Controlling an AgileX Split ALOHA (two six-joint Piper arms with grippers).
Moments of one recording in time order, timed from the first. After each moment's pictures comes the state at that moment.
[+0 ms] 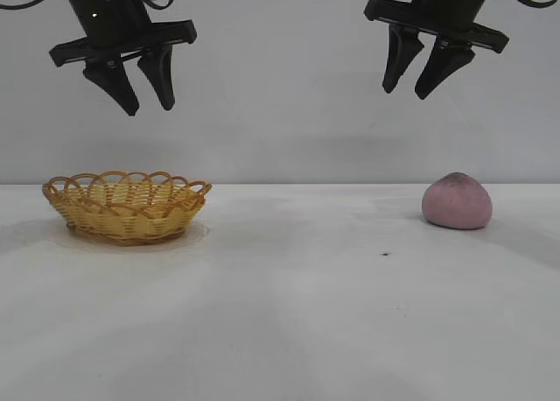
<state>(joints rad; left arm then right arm) -0.22 2.11 -1.76 -0.17 0.66 0.01 0.20 2.09 -1.76 0.33 0.78 -0.23</state>
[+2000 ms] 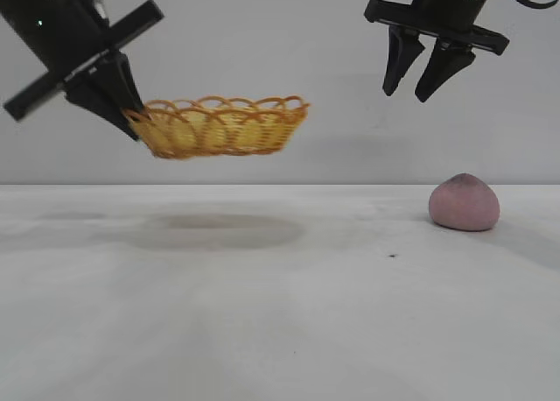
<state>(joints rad) -0.19 1.92 -1.17 -1.01 0.61 0.45 0.20 2.09 -1.76 0.33 0.80 -0.23</state>
